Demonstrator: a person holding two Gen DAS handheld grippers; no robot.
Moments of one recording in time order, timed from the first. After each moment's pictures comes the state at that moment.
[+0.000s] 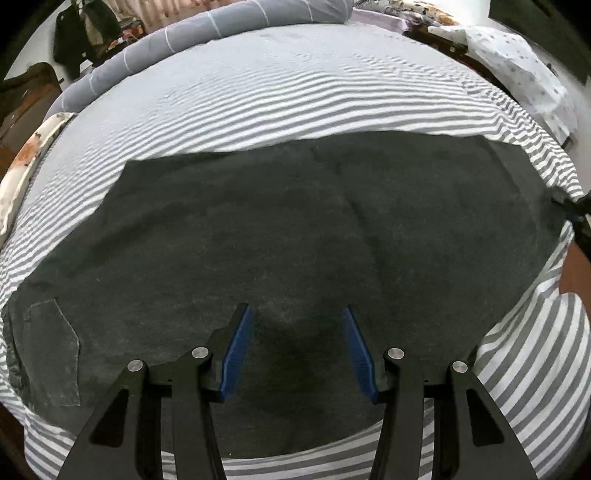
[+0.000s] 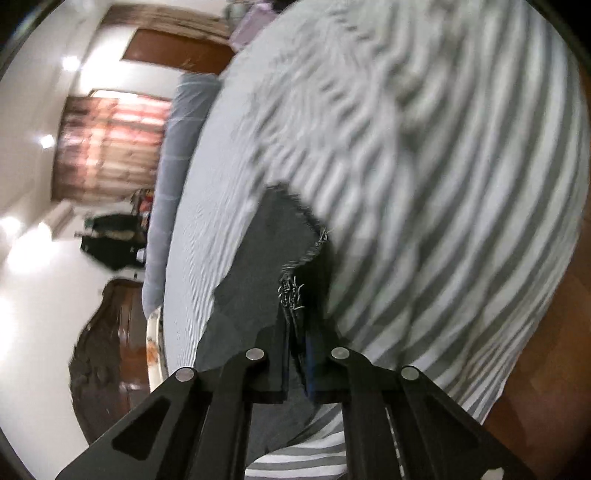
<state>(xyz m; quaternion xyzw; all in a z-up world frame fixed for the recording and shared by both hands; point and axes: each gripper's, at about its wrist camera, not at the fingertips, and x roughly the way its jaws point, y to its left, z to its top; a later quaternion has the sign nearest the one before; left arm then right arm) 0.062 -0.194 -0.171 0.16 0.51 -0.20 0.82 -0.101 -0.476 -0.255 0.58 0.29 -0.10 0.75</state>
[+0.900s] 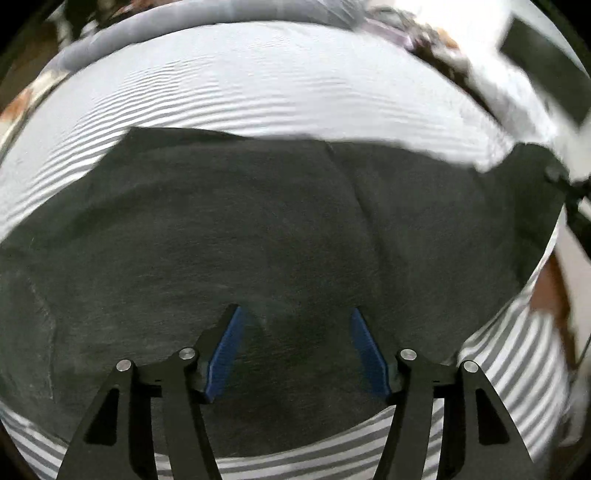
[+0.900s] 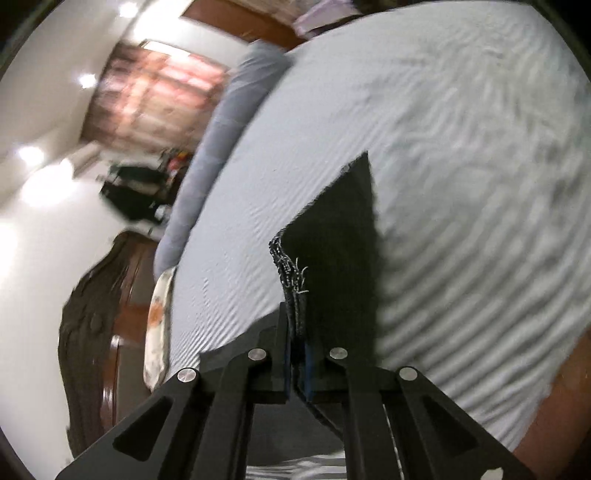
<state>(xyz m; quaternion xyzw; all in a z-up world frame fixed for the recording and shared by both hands) 0.084 -0.151 -0.163 0.04 0.53 -0.23 0.81 -0.041 -0.412 -0.163 0.50 0.31 -0.02 0.81</state>
